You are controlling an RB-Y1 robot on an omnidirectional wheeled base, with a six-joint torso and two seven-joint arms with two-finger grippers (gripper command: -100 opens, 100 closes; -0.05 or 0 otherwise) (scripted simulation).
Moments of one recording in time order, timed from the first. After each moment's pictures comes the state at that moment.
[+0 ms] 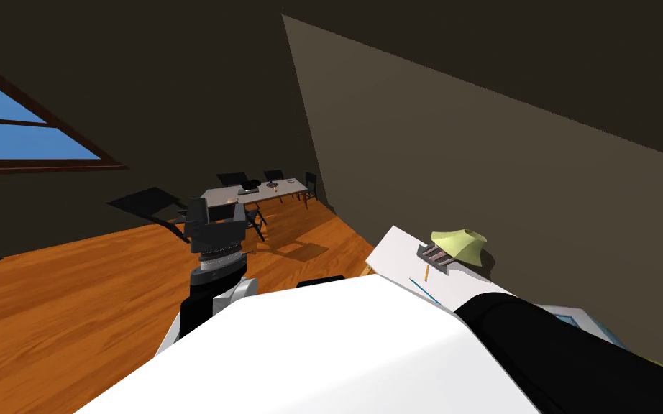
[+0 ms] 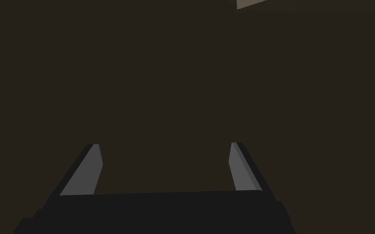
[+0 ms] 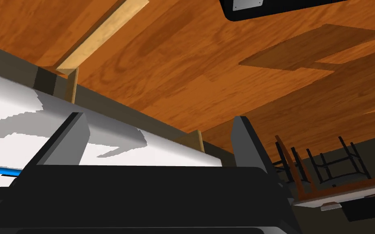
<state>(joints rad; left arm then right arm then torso) 0.55 0.05 -0.01 -2.37 0.00 -0.56 0.09 0.84 -0.70 0.09 -0.99 0.73 -0.56 0.18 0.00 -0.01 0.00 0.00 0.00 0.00</state>
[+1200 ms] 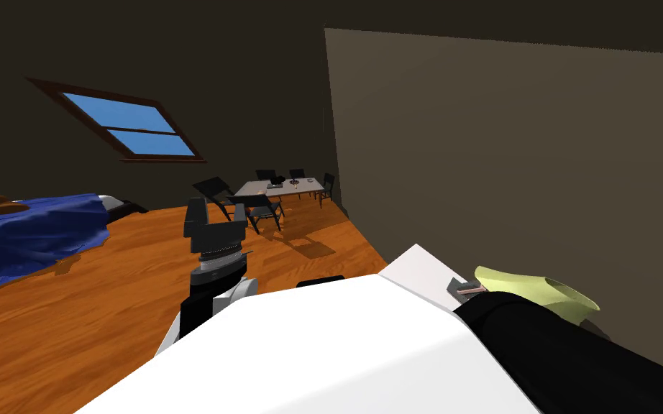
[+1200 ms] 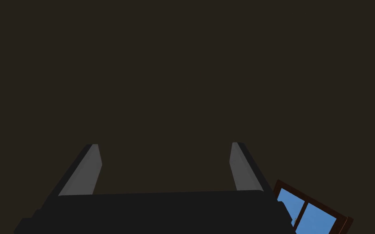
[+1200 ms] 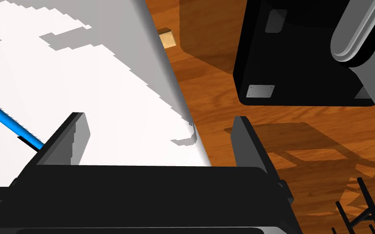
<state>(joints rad) 0.55 0.05 -0.01 -2.37 0.00 -0.56 0.09 0.76 -0.74 0.13 -0.68 0.83 -0.60 0.31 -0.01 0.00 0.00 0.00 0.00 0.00</state>
